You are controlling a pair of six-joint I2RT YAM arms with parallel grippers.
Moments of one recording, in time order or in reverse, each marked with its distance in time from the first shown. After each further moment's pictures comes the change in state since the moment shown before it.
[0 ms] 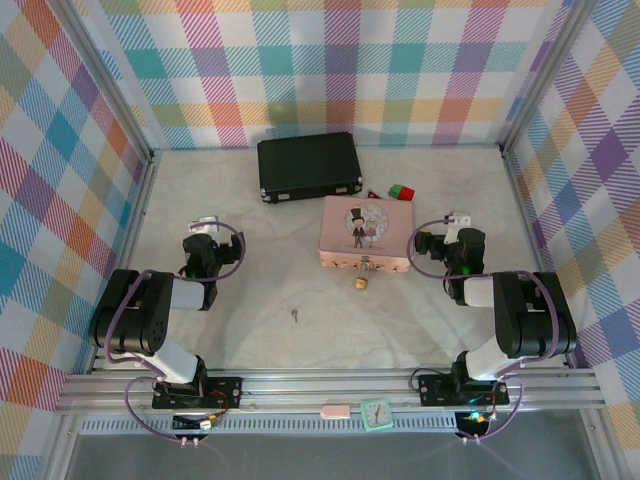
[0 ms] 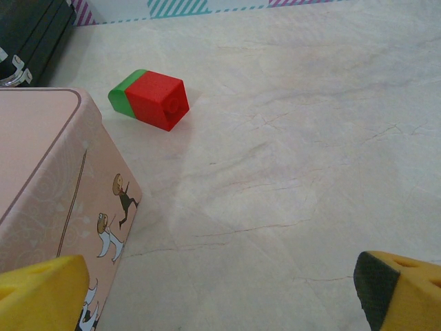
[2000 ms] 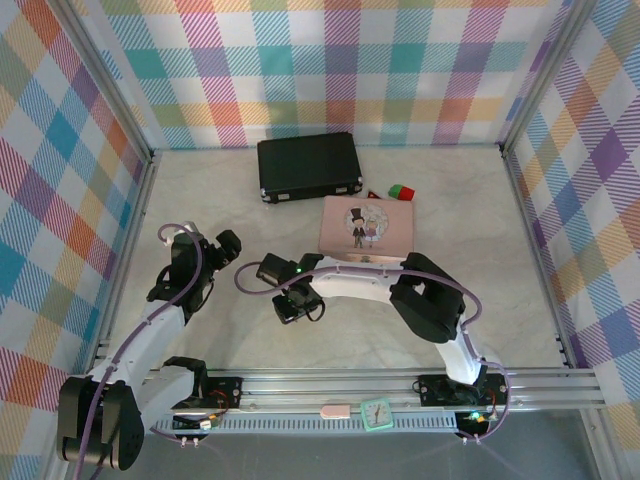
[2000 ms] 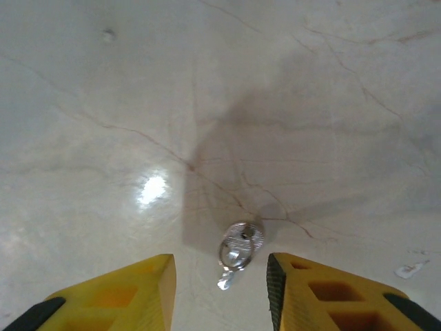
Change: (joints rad) left arm -0.067 -0.605 0.114 -0.911 0.024 -0.581; right arm 1.127 0.518 1.091 -1.474 0.054 0.498
